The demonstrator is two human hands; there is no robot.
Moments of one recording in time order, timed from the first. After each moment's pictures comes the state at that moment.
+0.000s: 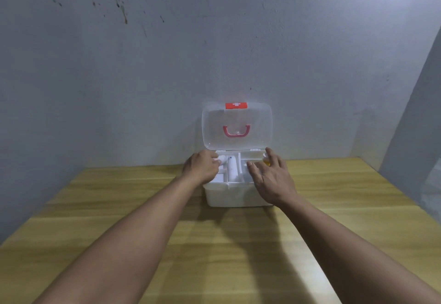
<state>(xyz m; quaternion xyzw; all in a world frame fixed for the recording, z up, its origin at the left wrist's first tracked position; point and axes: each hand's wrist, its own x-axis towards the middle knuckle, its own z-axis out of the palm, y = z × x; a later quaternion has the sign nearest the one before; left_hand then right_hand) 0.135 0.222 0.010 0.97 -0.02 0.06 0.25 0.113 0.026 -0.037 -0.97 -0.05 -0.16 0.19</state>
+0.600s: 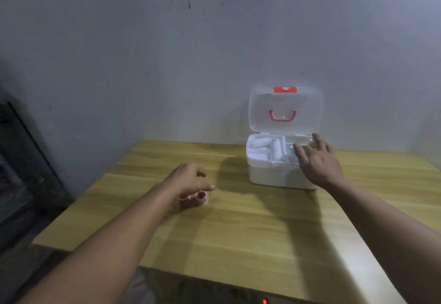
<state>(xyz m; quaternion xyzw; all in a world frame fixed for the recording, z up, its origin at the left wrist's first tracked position) 0.030 0.355 -0.017 0.97 0.07 -0.04 0.21 0.108 0.027 -0.034 -0.98 -0.07 -0.15 0.14</state>
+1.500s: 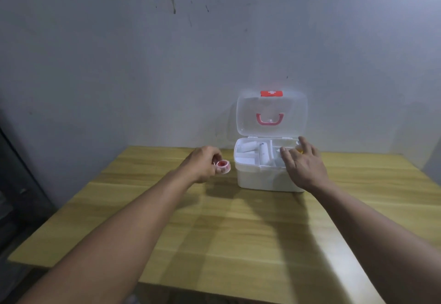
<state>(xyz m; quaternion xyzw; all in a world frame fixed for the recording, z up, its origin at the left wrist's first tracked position) 0.062 0.298 0.014 0.97 -0.04 0.05 0.25 0.108 0.027 -0.034 -0.97 -0.06 -0.16 0.17</state>
